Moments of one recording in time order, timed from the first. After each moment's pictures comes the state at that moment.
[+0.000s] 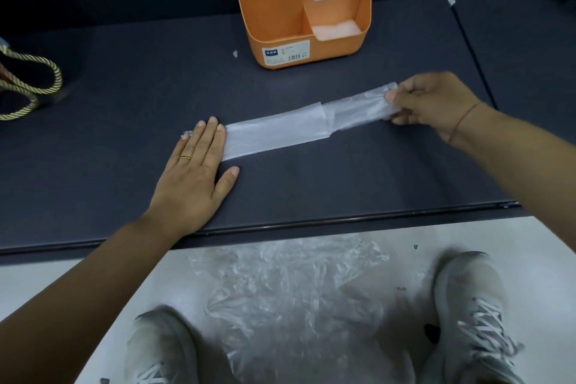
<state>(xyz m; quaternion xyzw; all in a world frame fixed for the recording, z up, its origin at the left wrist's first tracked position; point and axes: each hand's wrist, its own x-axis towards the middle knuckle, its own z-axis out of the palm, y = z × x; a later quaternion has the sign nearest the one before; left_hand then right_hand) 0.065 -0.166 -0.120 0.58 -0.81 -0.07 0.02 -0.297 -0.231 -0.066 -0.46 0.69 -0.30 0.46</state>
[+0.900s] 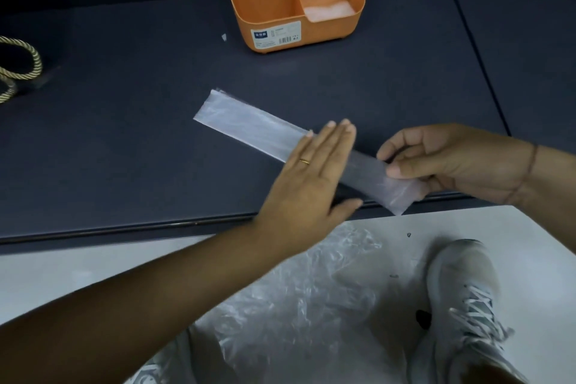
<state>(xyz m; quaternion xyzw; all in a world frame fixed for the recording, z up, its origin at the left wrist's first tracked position) -0.082 -0.124 -0.096 0.41 -0.88 -0.18 0.16 -0.296 -0.148 -0.026 -0.40 0.59 -0.13 0.69</state>
